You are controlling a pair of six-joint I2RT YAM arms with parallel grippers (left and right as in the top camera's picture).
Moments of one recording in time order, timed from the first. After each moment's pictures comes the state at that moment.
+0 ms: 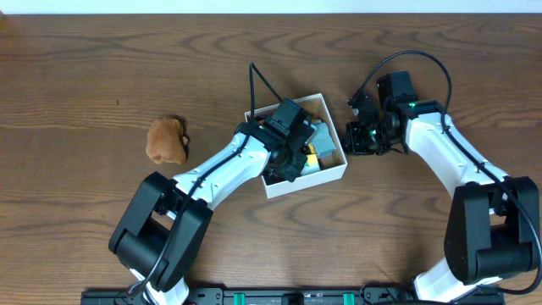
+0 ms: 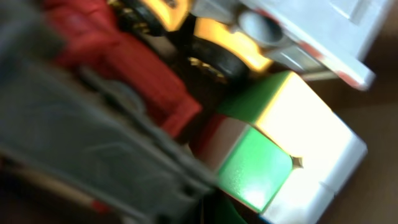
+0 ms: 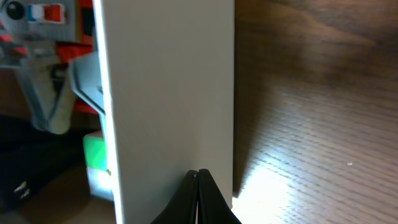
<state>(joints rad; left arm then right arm) -0.63 1.85 1.20 -0.62 0.19 -0.03 0.16 1.77 1.16 -0.72 -0.50 0.10</state>
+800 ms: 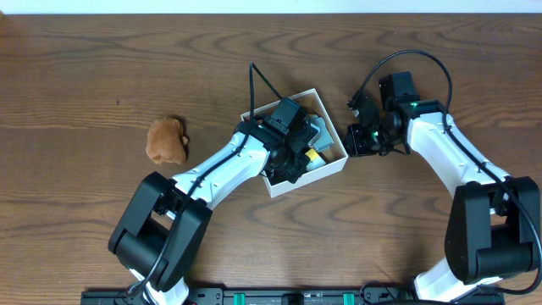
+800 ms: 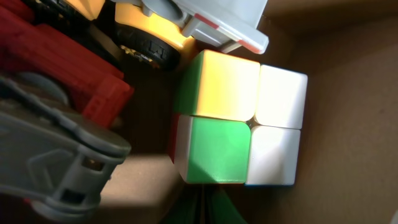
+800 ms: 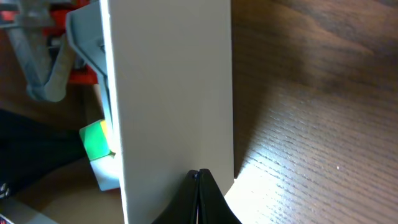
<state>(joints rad) -0.63 1.85 1.20 -0.61 0.28 -0.01 0.15 1.77 1.16 -0.74 -0.52 -0.01</state>
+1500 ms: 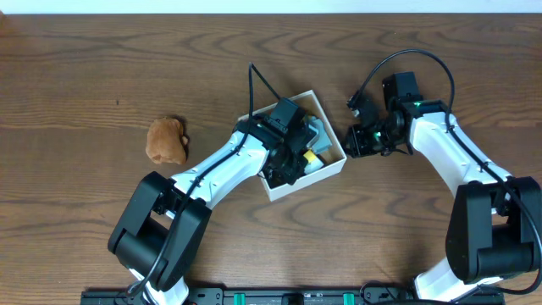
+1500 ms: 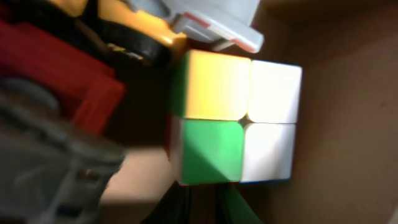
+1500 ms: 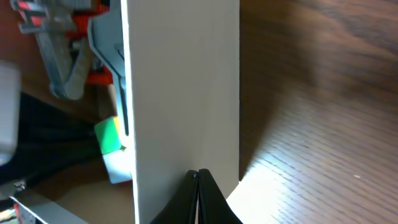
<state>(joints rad) -0.62 1.85 1.21 -0.69 0.31 0.01 0.14 1.77 1.16 -0.75 -0.58 -0.06</state>
